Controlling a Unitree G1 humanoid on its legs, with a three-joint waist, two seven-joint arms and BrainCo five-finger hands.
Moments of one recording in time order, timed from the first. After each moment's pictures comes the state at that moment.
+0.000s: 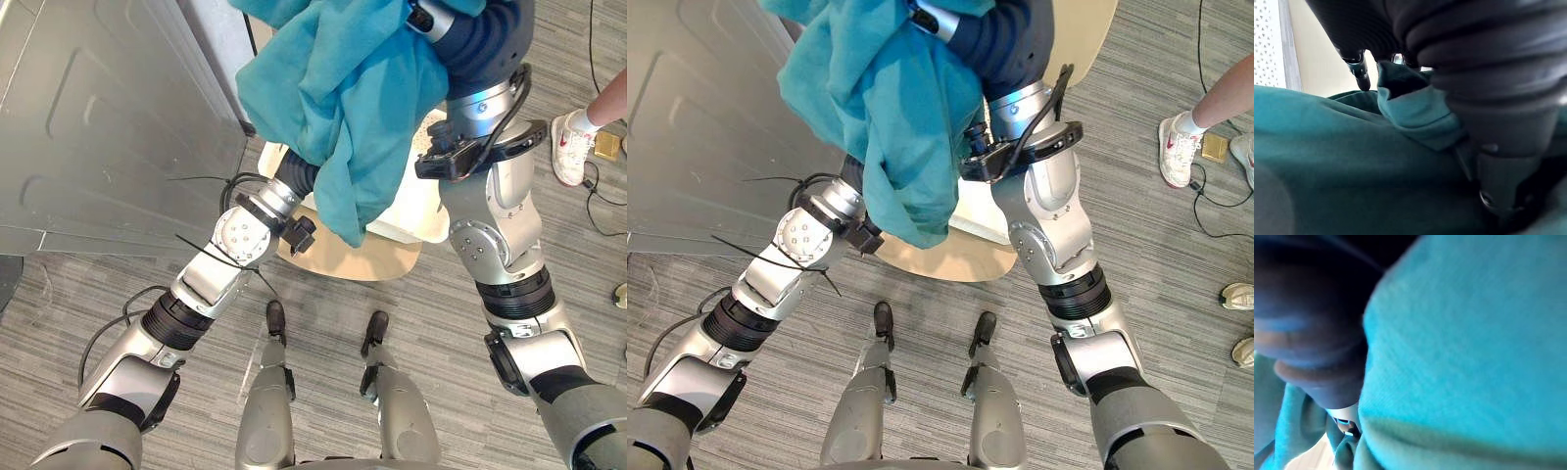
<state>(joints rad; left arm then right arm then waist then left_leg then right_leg) -0.73 0.53 -0.49 -0.13 -0.55 -0.12 0.00 -0.91 -0.34 0.25 -0.22 0.59 -0.21 -0.05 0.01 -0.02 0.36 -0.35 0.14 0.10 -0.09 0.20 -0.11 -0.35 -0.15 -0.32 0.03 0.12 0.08</state>
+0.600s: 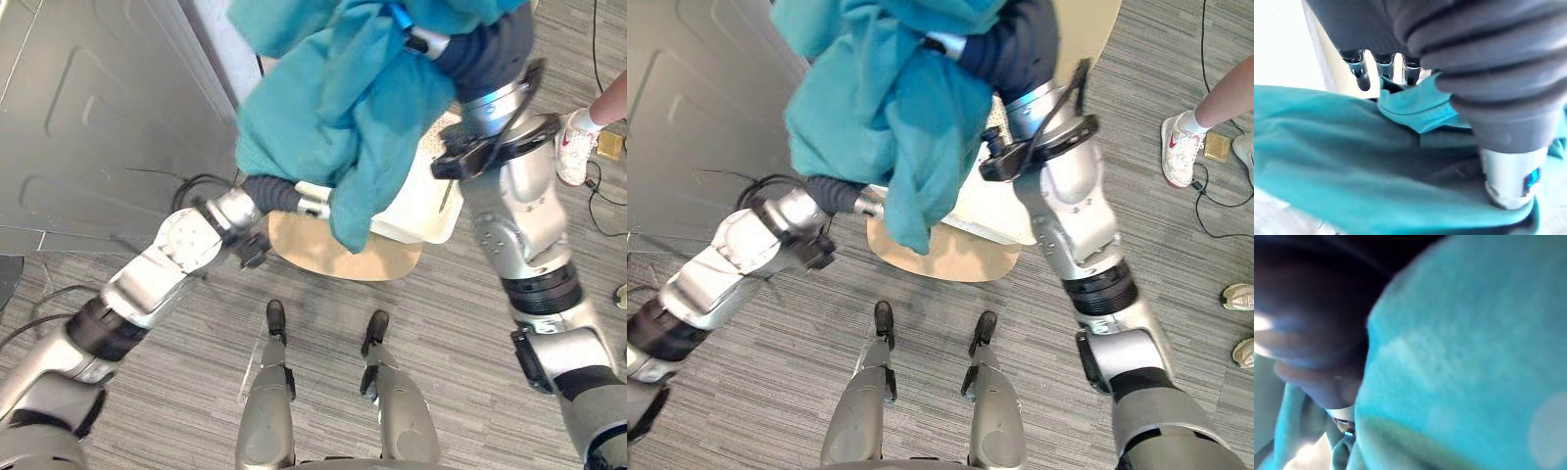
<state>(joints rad) -0.58 0.97 -0.51 -0.34 -0.67 -0.14 -0.19 -0.91 -0.55 0.21 -0.19 0.61 -0.21 0.03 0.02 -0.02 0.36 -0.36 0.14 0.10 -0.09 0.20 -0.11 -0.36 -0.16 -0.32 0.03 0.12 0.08</state>
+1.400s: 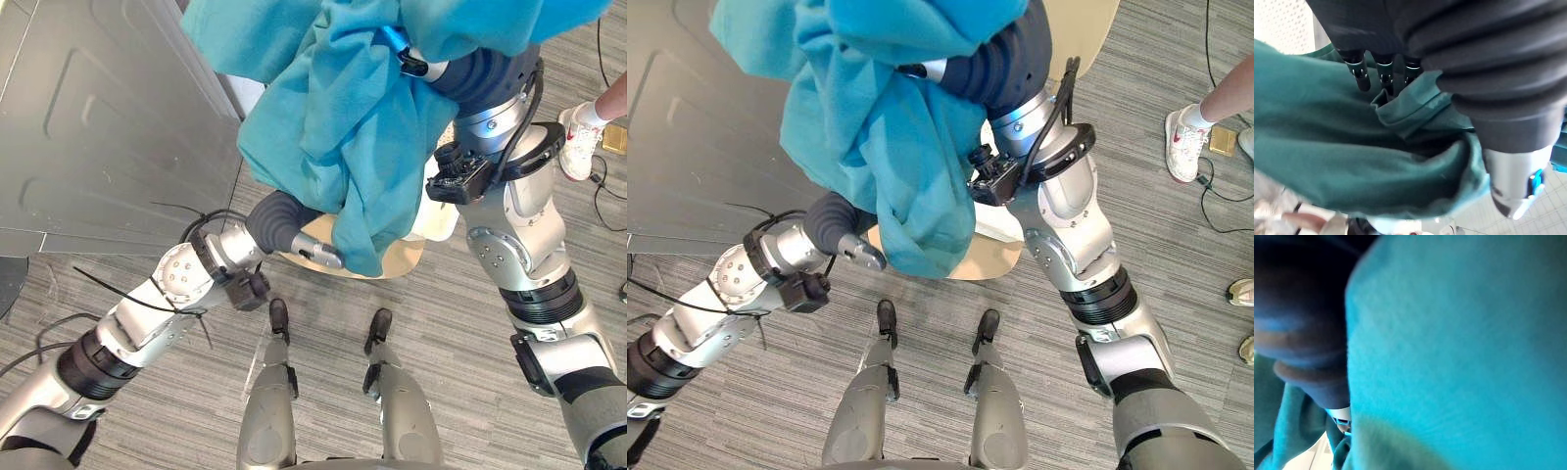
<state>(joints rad) -0.54 0.79 -0.48 -0.40 -0.67 -0.17 -0.12 -0.90 -0.44 0.29 -0.29 0.63 -0.23 0.04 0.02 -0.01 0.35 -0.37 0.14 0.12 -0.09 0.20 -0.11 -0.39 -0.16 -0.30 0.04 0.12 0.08</state>
